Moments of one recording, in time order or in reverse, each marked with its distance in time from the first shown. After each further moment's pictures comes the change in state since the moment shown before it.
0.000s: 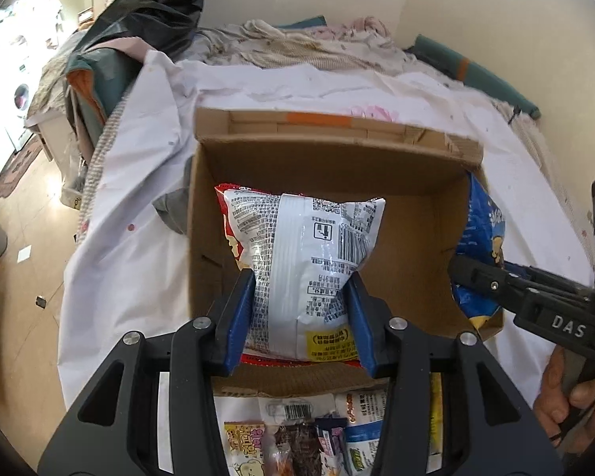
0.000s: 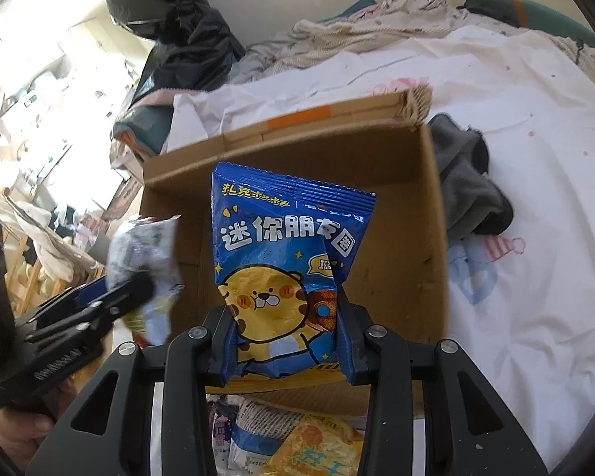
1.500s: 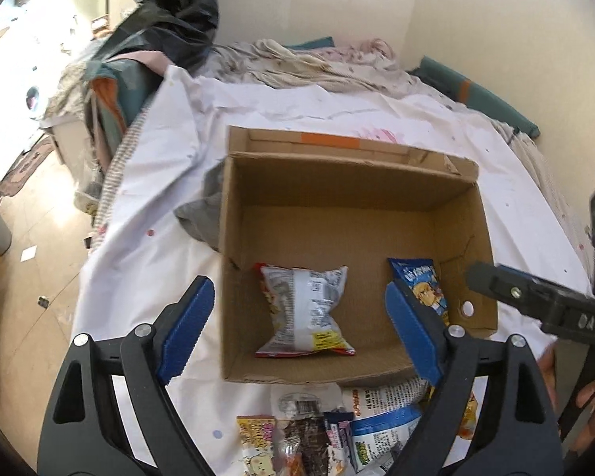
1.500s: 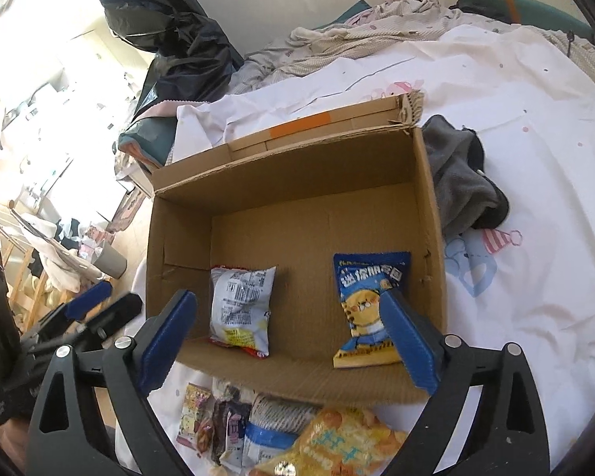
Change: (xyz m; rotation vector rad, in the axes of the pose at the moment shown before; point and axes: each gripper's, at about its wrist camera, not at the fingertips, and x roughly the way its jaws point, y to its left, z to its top) left arm -0.041 0.014 -0.011 -0.043 -0.096 0.022; right arm -0.030 0.002 -0.008 0.047 -0.050 -0.002
